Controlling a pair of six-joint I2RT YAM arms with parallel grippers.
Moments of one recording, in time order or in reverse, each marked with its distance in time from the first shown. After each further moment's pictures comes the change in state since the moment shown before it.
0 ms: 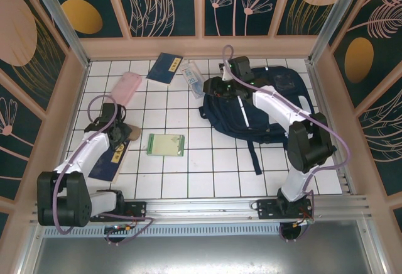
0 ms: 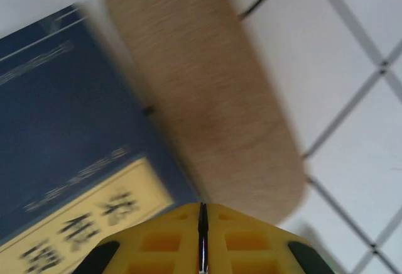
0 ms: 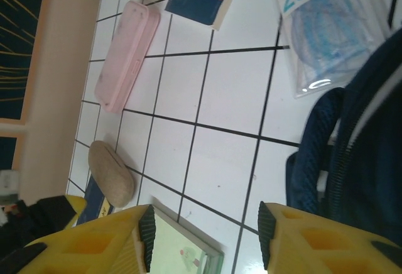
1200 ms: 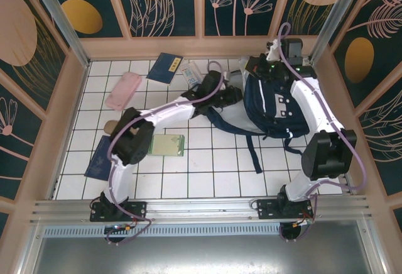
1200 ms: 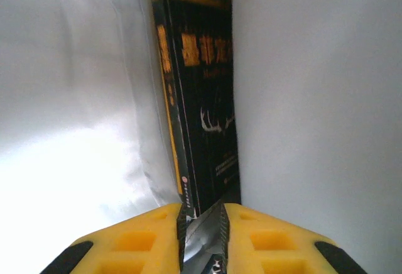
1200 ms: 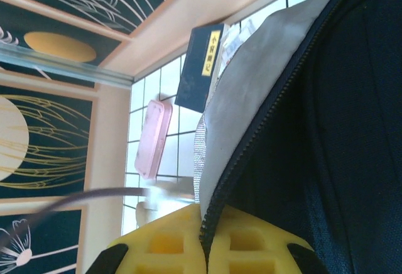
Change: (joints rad) left arm -0.724 0.830 0.904 0.587 0.404 -0.040; right arm -0.340 -0.142 0.094 -0.172 -0.164 0.058
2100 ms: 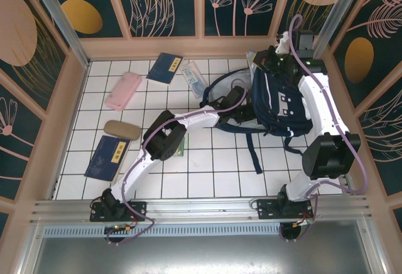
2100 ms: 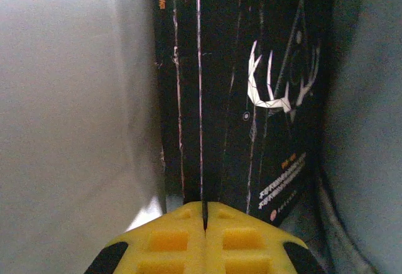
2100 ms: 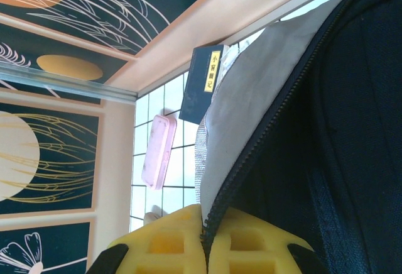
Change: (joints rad) left arm -0.113 0.468 0.409 -0.042 0.082 -0.077; right arm -0.062 0.000 0.146 -0.130 -0.005 0.002
